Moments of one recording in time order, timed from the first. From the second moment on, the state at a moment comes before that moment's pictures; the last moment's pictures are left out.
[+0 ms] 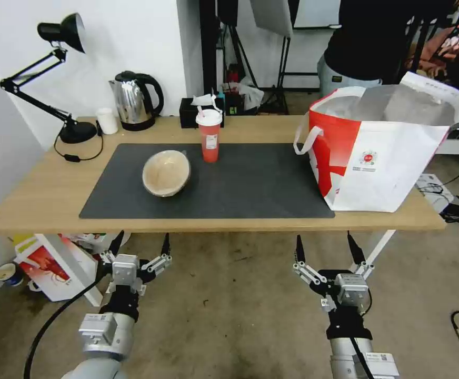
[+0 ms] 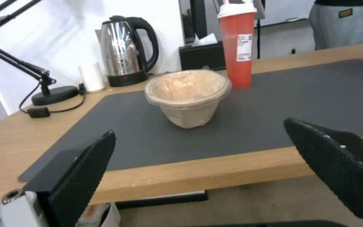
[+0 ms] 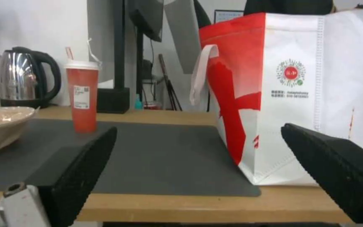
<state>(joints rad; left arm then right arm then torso) 1.80 -1.50 -0.55 -2.30 0.00 0.00 0.00 -1.80 1.13 0.20 2.31 -0.08 0.20 0.58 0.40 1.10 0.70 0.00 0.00</state>
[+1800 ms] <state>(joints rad) 1.80 -1.50 -0.55 -2.30 0.00 0.00 0.00 -1.79 1.13 0.20 2.33 -0.02 0.22 0.52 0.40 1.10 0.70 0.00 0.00</state>
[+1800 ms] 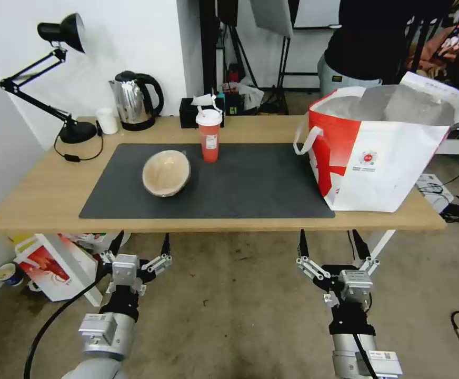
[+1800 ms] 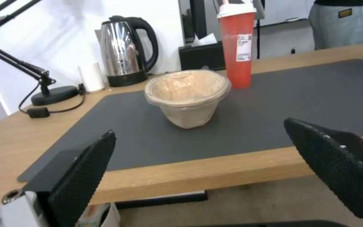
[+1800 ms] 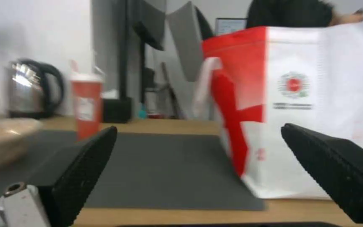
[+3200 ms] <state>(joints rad) 1.80 -1.50 -0.55 -2.30 0.00 0.00 0.00 -0.75 0.94 -0.11 2.21 0.81 -0.30 0.31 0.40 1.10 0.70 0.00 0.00</state>
